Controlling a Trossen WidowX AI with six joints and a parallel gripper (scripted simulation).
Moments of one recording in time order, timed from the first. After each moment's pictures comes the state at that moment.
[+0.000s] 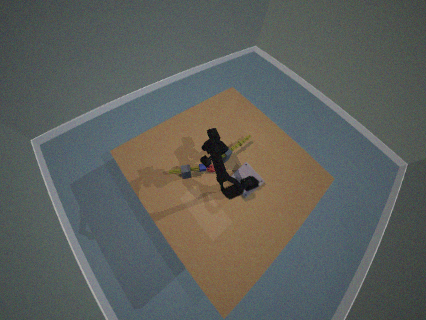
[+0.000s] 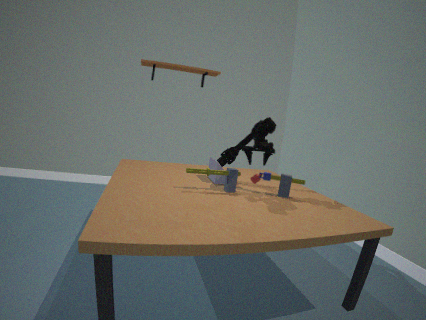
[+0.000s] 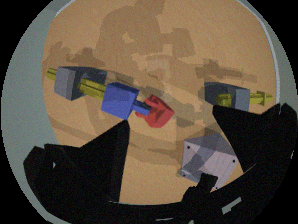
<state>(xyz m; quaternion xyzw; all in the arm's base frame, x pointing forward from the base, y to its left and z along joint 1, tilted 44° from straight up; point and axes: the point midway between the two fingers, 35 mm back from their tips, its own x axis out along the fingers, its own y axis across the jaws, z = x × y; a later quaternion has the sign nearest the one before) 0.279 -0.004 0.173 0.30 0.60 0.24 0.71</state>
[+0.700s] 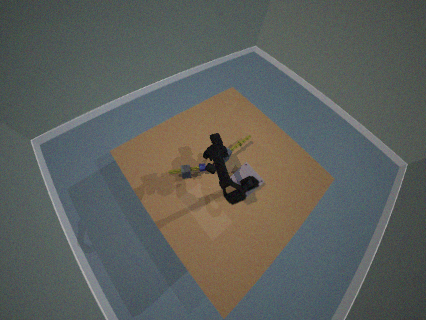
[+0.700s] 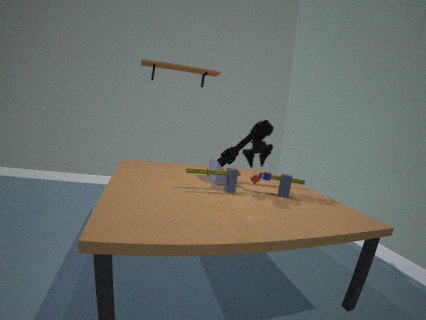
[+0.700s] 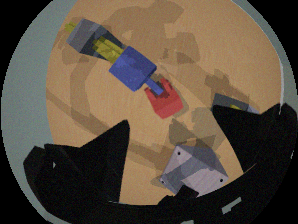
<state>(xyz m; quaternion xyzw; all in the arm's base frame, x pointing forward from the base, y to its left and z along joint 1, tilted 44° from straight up) 0.256 0.017 0.169 0.20 0.53 0.35 0.74</state>
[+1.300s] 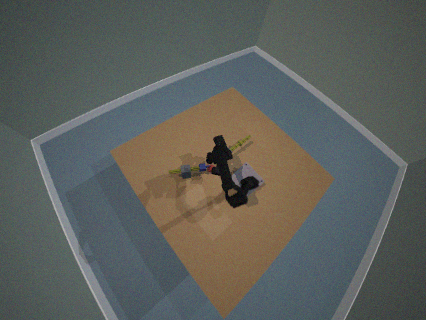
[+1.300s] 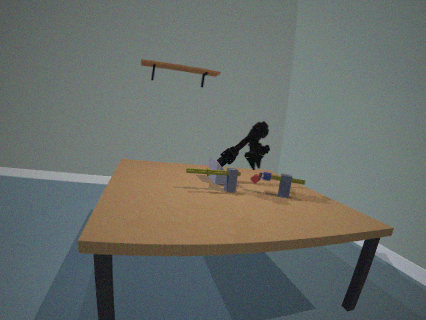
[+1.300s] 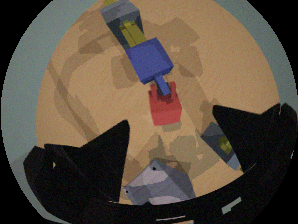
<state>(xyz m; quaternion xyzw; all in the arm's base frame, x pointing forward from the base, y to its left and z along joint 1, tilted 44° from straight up) 0.254 0.023 0.156 0.07 0.40 0.44 0.80</state>
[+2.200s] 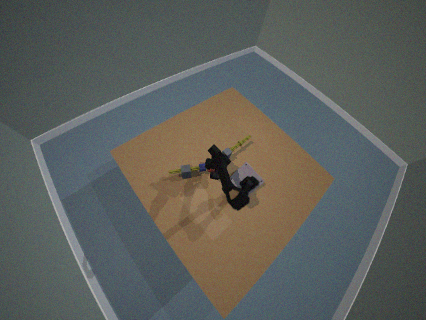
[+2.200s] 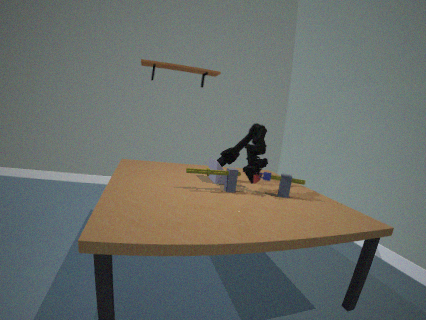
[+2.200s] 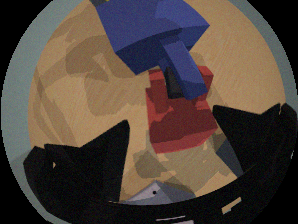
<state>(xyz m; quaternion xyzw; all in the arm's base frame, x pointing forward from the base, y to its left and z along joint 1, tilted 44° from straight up) 0.262 0.079 0.103 0.08 0.39 0.45 0.80</state>
